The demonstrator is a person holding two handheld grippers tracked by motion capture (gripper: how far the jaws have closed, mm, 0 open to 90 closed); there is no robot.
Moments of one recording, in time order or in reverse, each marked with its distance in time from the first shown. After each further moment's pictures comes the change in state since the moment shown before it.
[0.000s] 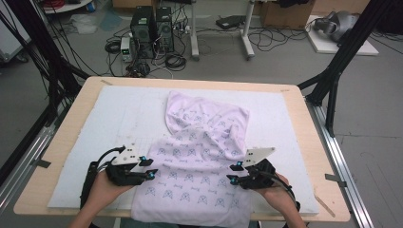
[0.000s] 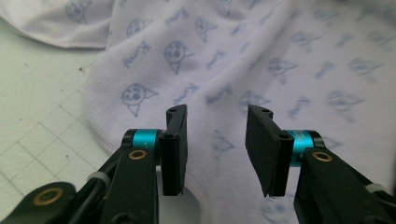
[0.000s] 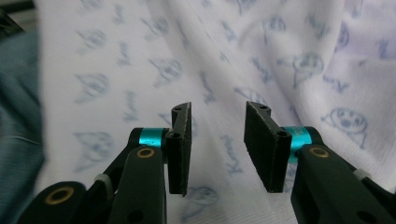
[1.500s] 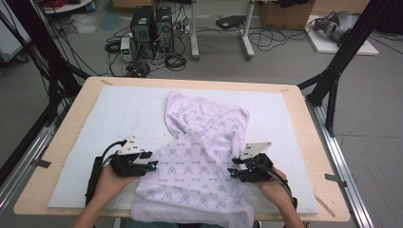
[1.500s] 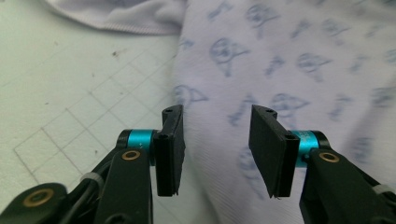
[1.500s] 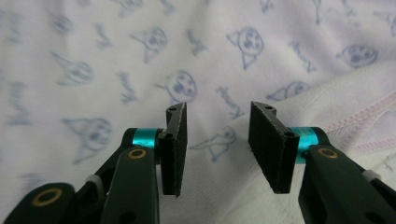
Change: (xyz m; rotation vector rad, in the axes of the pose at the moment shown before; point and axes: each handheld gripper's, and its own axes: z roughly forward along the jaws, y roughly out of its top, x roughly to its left) left arm 0.023 -0.003 0.020 0.015 0.080 -0.097; right arm -0.020 -0.002 0.014 0.040 -0.079 0.037
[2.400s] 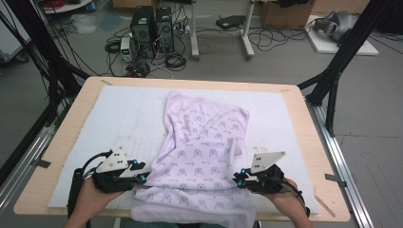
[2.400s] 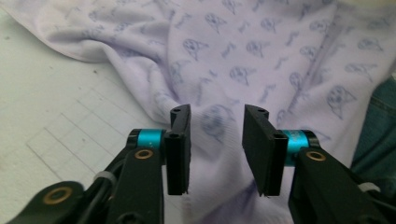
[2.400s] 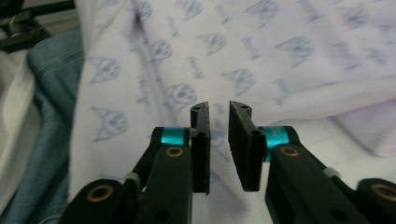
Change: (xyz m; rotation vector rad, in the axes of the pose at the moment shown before) left arm -0.032 0.004 -0.067 -0.084 -0.055 0.078; right arm 0.028 -0.004 -0.043 -0.066 0.126 -0.064
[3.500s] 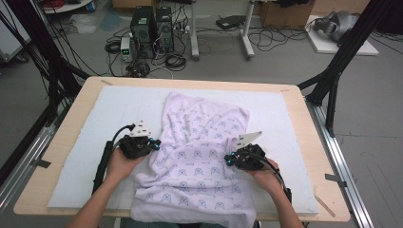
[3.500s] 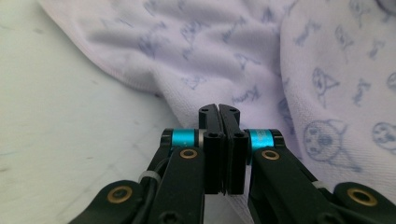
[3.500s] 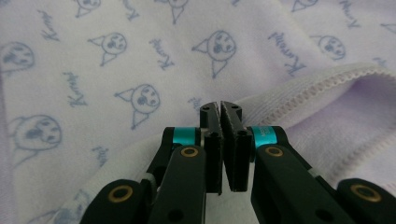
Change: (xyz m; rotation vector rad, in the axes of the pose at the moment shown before) left arm 0.066 0.016 0.076 0.043 0.115 -0.063; right arm -0.061 0.011 0.060 0.084 -0.077 0.070
